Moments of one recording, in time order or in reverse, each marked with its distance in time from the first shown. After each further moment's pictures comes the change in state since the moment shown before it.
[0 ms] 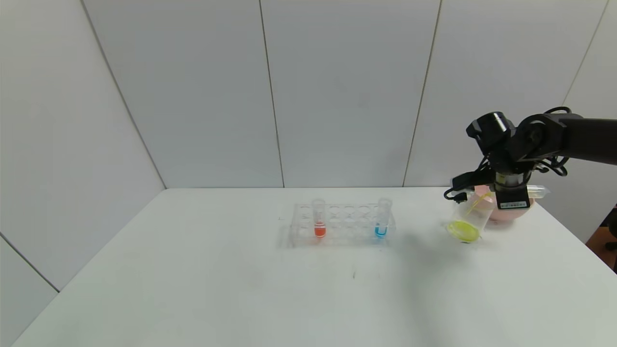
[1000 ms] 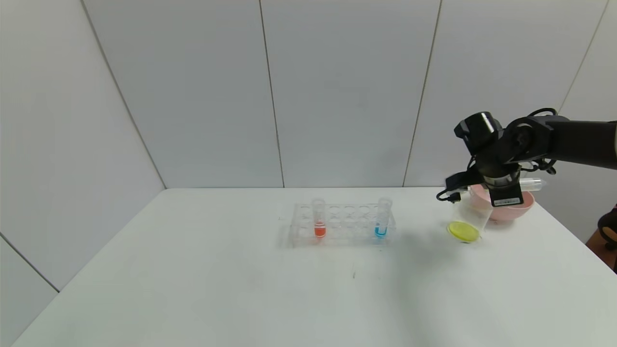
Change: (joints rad) left arm 0.000 0.000 0.000 0.000 0.000 0.000; right arm 0.044 0.008 0.000 -0.049 -0.119 -0.027
